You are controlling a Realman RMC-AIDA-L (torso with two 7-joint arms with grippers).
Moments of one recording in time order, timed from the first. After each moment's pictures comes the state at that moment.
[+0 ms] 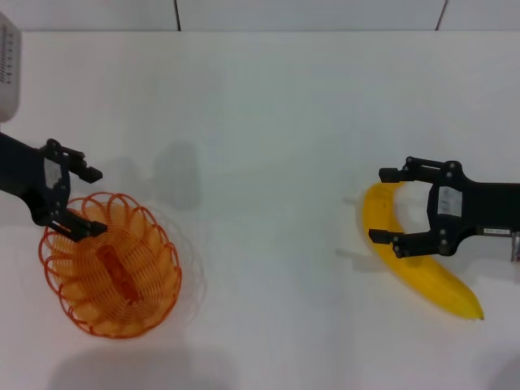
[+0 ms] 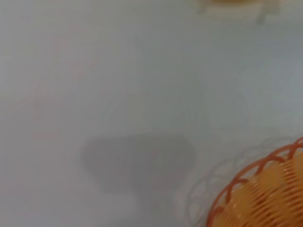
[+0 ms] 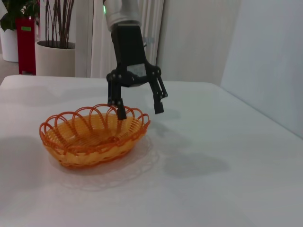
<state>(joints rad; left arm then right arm) -0.75 -1.97 0.81 0.87 2.63 1.56 -1.37 0.45 2.03 -0.63 -0.62 -2.09 -1.60 0.89</state>
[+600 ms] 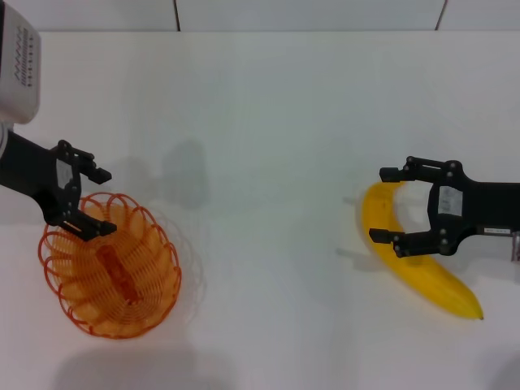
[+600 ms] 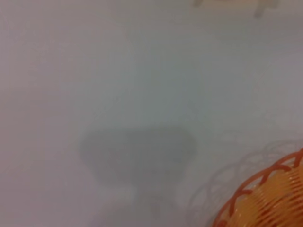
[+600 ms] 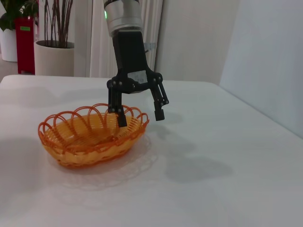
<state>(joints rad) -0.76 -1.99 0.85 0.86 2.64 1.53 -1.40 0.45 2.03 -0.63 -0.62 -2.09 -1.60 0.89</state>
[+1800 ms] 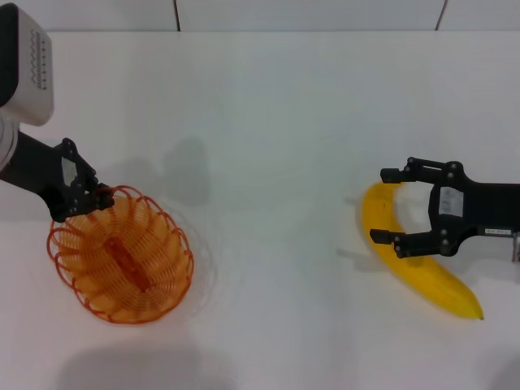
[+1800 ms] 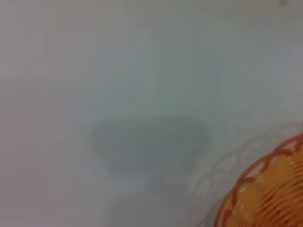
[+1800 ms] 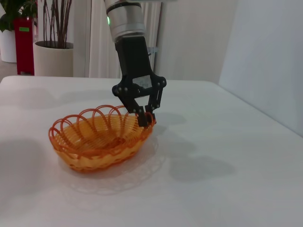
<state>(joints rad) -0.77 -2.01 0.87 0.85 2.66 1.46 -1.42 0.45 2.03 -0.63 -0.62 -2.09 -1.60 0.90</state>
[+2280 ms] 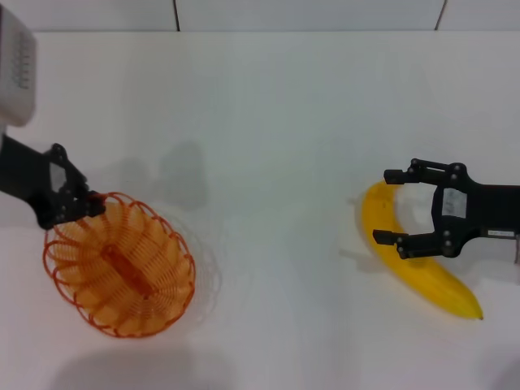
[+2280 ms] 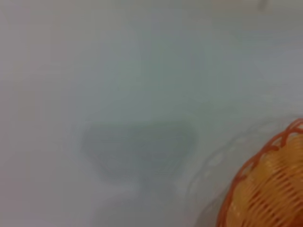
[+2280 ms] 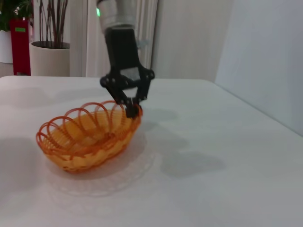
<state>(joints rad) -0.74 -2.00 0.86 0.92 2.65 1.55 -1.43 0.44 2.03 -0.63 -0.62 -2.09 -1.60 0.90</state>
